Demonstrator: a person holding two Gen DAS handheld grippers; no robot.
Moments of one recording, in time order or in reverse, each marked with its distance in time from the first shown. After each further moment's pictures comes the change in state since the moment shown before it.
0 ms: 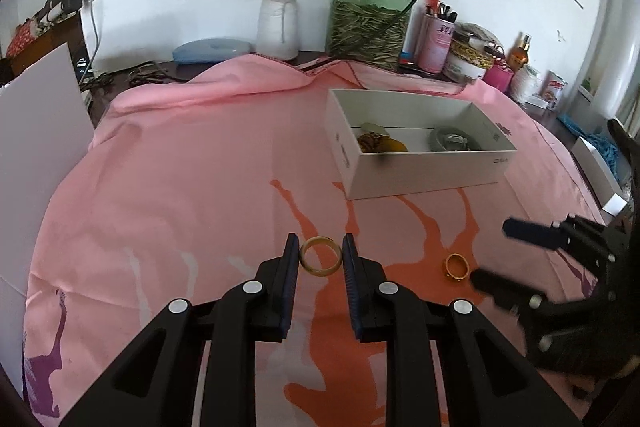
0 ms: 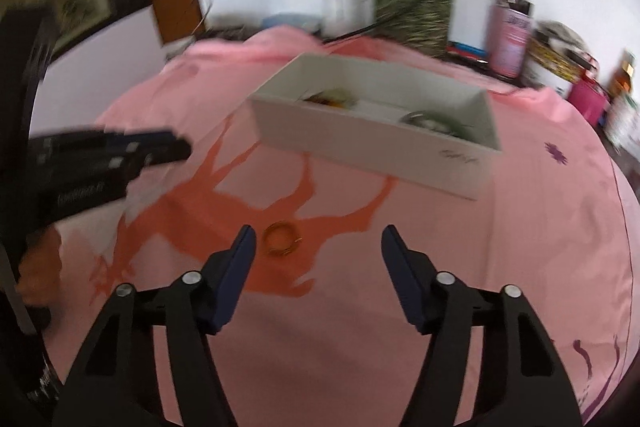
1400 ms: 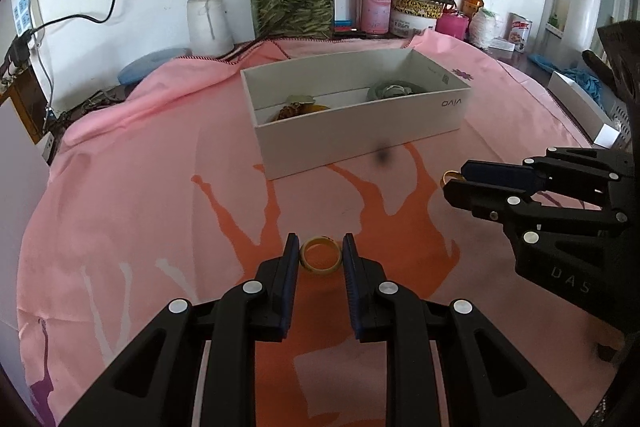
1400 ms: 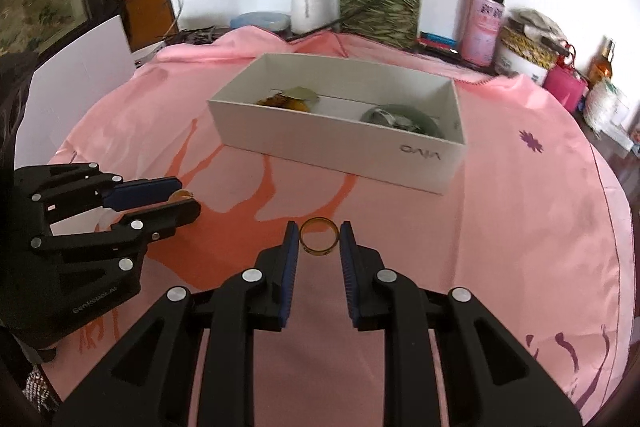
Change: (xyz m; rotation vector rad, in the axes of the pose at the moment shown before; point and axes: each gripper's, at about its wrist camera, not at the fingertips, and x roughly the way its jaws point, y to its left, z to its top) left arm 0.022 -0.053 -0.014 0.200 0.053 -0.037; right arm 0.000 -0.023 0.003 0.078 0.014 -0.085
